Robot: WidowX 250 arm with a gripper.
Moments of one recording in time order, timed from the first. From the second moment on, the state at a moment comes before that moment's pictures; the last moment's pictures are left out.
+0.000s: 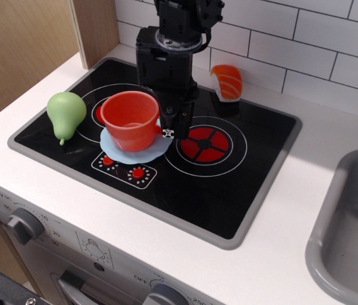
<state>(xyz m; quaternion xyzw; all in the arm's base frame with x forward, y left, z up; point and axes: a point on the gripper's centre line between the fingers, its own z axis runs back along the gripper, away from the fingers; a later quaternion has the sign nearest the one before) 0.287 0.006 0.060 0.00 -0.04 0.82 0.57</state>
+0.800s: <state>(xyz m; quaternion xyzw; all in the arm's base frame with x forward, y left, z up) 0.281 -0.019 0.078 0.01 -0.05 0.79 0.61</state>
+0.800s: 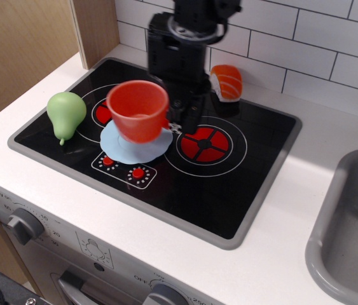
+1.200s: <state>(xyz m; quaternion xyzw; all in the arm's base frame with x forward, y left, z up) 0.281 -0.065 0.070 -0.01 -0.02 0.76 0.65</state>
